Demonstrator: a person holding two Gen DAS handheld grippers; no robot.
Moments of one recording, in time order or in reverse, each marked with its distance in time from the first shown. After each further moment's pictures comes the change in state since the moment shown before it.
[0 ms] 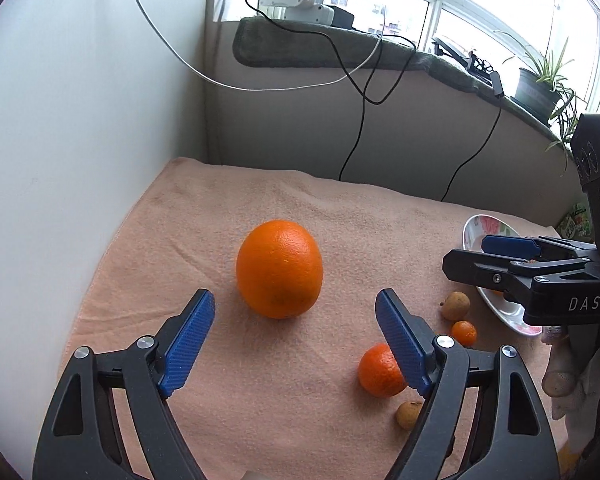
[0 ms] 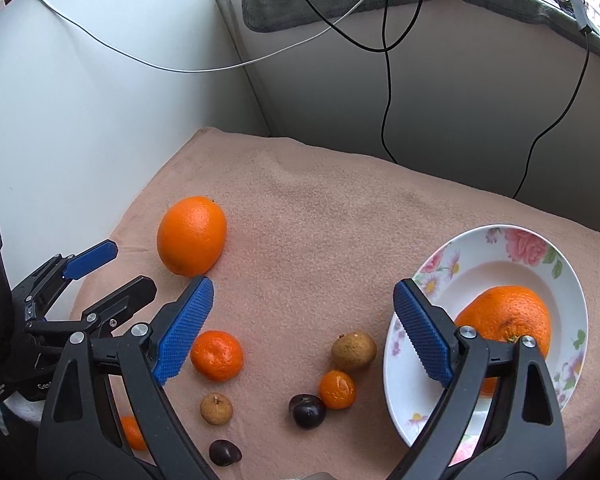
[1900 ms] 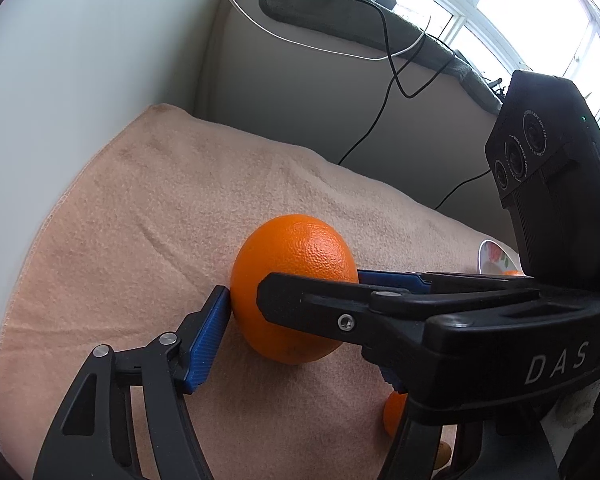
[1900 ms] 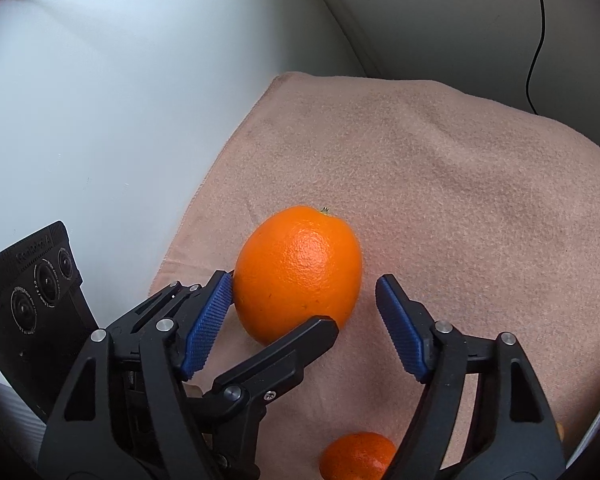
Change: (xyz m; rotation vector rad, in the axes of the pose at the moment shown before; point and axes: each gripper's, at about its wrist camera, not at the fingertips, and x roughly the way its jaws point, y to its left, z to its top) left arm 0.047 0.048 0.014 -0.161 0.084 -0.184; right arm 0.115 0.068 0.036 0.064 0.220 0.321
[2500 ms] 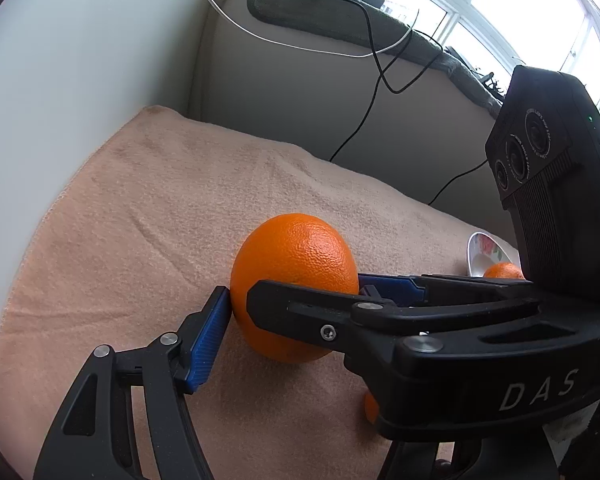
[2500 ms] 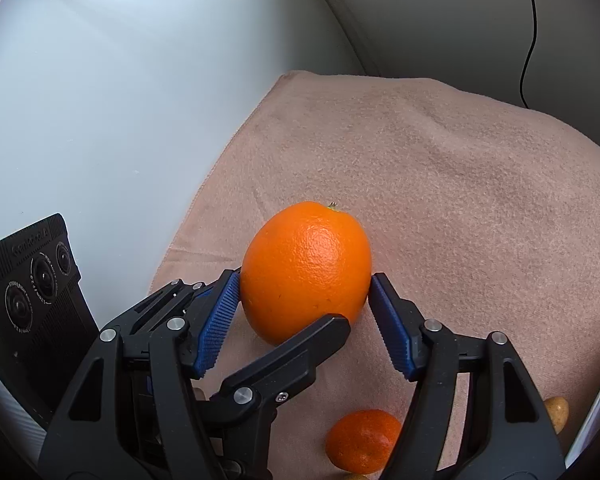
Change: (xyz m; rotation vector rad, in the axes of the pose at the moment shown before) left arm -0.005 -0.015 -0.009 0.019 -0.003 0.004; right arm -0.008 0.004 -0.012 -0.010 -0.022 -0.013
